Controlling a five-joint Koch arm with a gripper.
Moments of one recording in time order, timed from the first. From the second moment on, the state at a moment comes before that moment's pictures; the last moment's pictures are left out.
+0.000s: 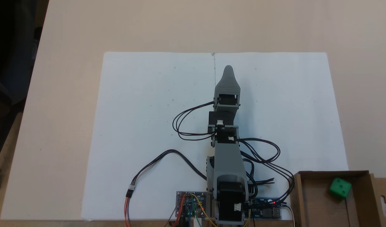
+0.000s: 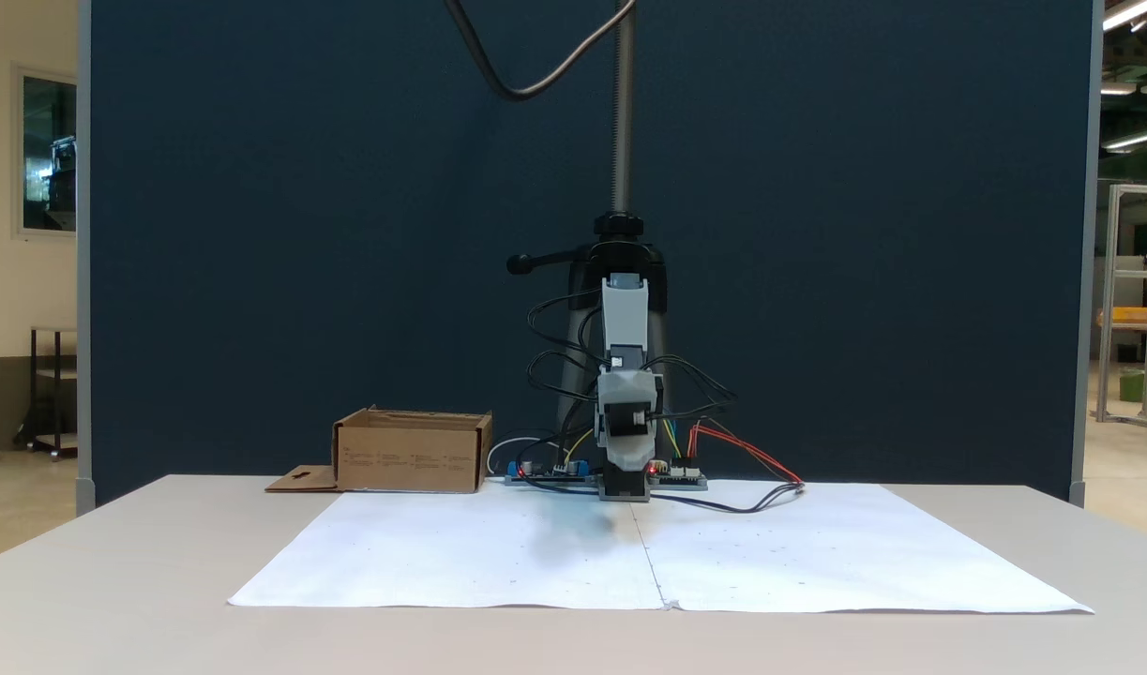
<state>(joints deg) 1.3 123.2 137.7 -33.3 2.8</state>
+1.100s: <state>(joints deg) 3.0 129.3 152.2 -82.3 -1.3</state>
